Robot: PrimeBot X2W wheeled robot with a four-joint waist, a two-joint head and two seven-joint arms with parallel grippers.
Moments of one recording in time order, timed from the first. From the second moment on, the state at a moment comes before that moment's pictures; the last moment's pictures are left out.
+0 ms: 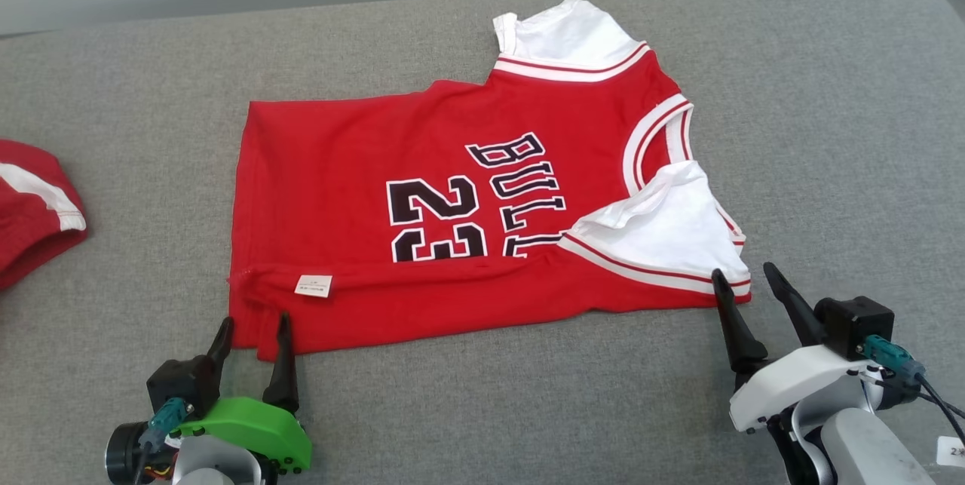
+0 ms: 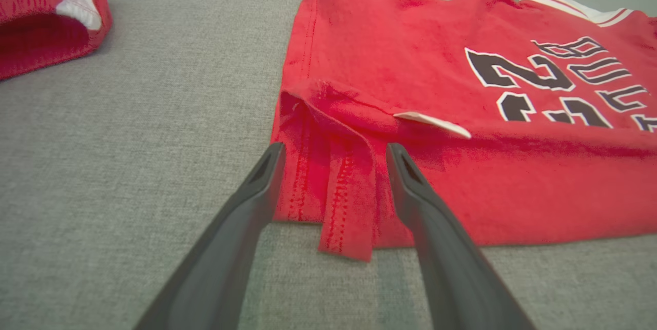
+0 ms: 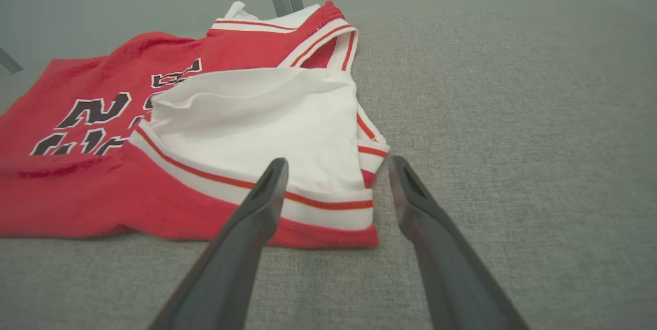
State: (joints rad) left arm -0.14 0.17 -0.20 0.43 -0.39 0.02 -0.24; right arm -0.15 -0.21 0.16 0.36 0.36 0.13 -0.23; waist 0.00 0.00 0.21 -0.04
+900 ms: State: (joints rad) left arm -0.24 0.18 -0.17 0.62 -0.51 -0.08 -0.19; right arm -0.22 -0.25 0.25 0.47 0.56 0.13 -0.23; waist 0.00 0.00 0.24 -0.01
